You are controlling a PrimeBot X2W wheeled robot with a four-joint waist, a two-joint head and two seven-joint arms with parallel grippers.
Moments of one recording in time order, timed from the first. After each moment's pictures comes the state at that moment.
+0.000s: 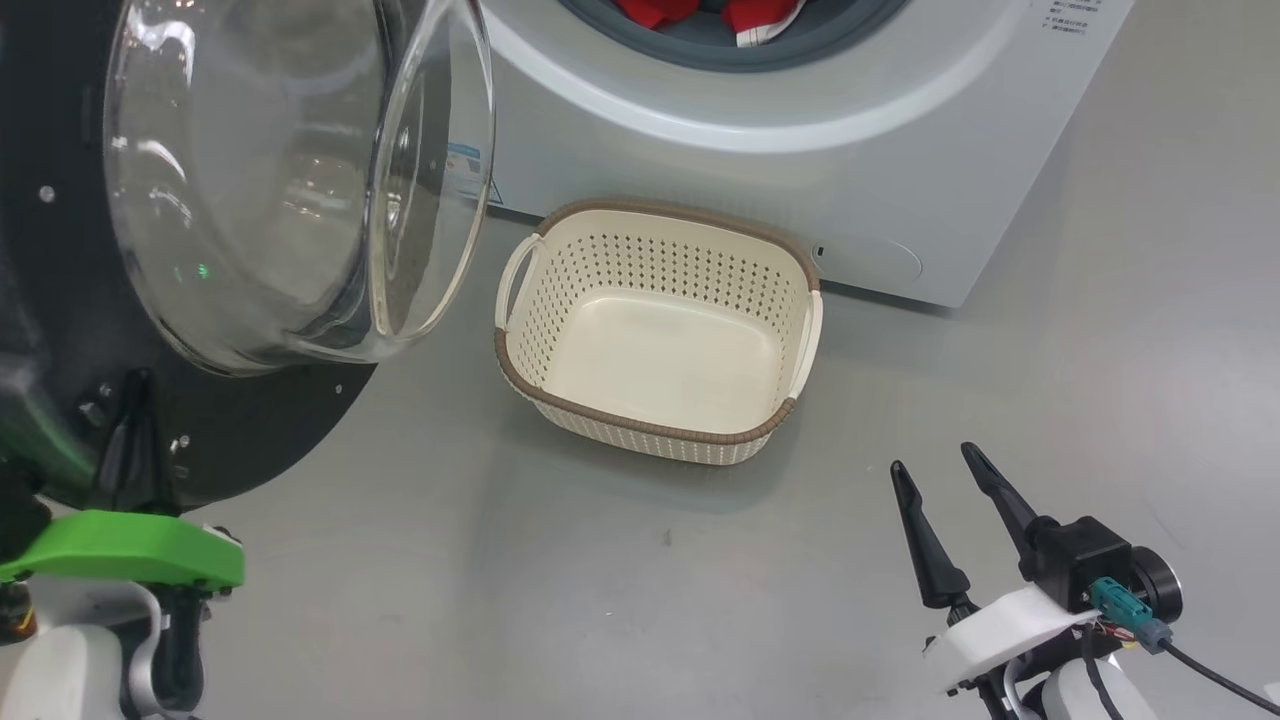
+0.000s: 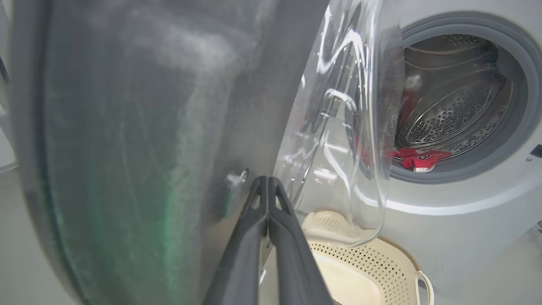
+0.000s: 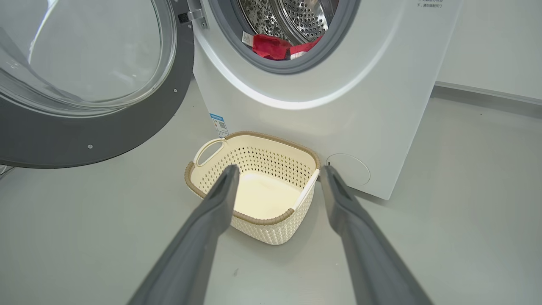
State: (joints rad) left arm -0.19 0.14 0.03 0.19 -0.57 0.01 -0.11; right arm -0.03 -0.07 0.19 0.25 0.20 0.10 -0.26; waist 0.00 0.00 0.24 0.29
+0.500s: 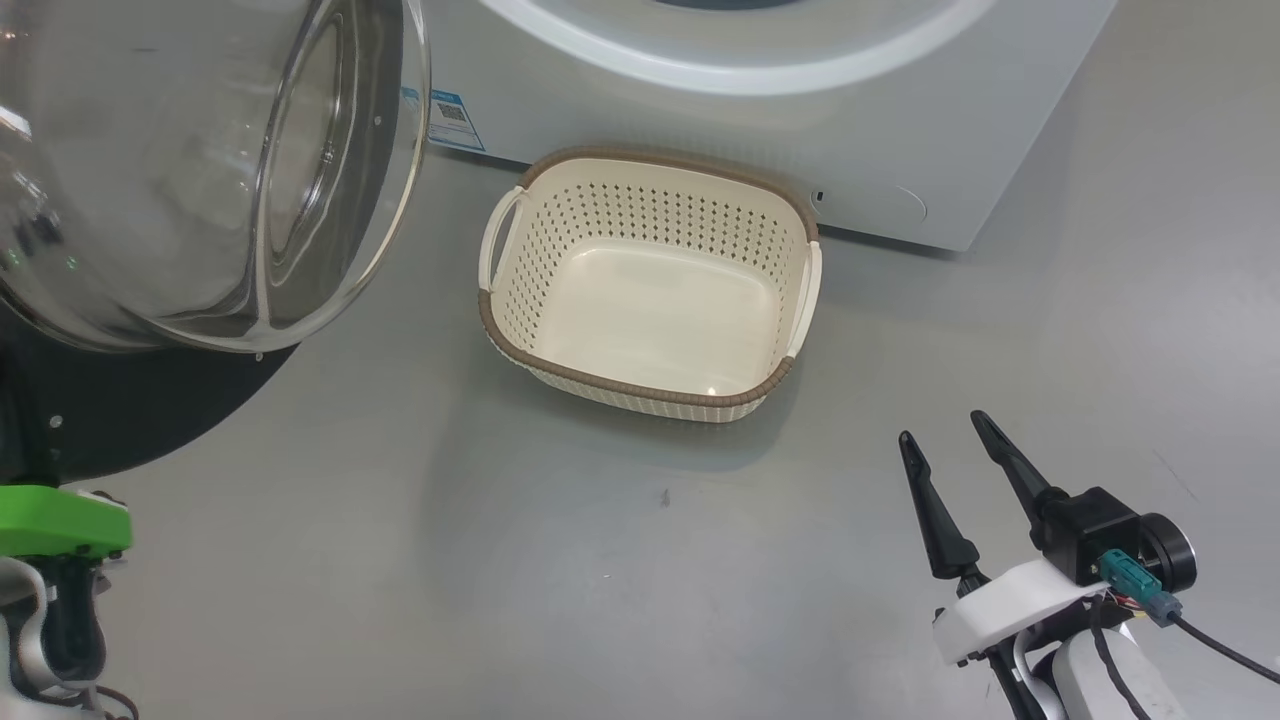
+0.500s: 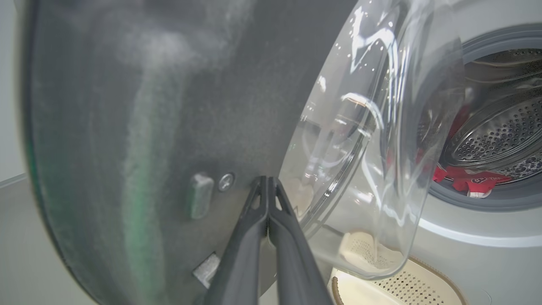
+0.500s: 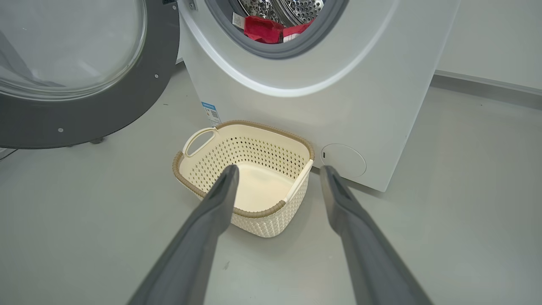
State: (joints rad) left arm -0.25 0.20 0.15 0.25 -0.63 0.01 -0.13; right arm -0.08 -0.09 0.19 0.25 0.18 0.10 -0.26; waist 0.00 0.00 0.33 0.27
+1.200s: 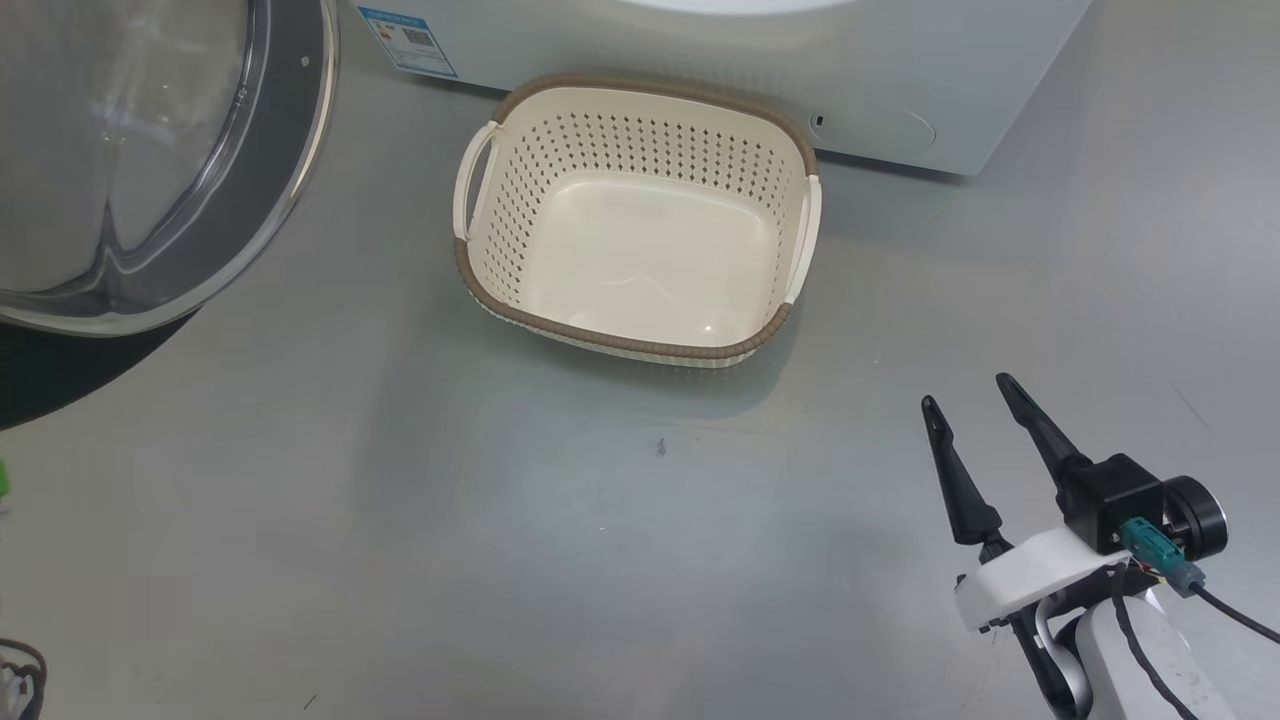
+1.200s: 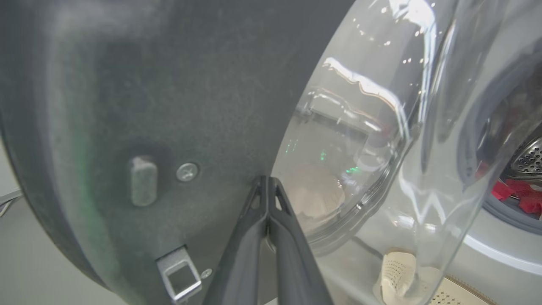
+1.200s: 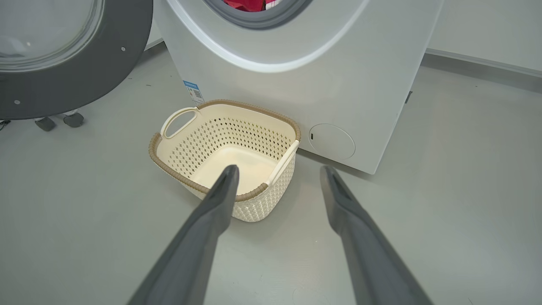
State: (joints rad) left arm -0.37 0.28 0.23 0.38 -0.67 0.01 -0.14; right arm -0.12 -0.13 0.18 0.24 0.16 0.10 -0.24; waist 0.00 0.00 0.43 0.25
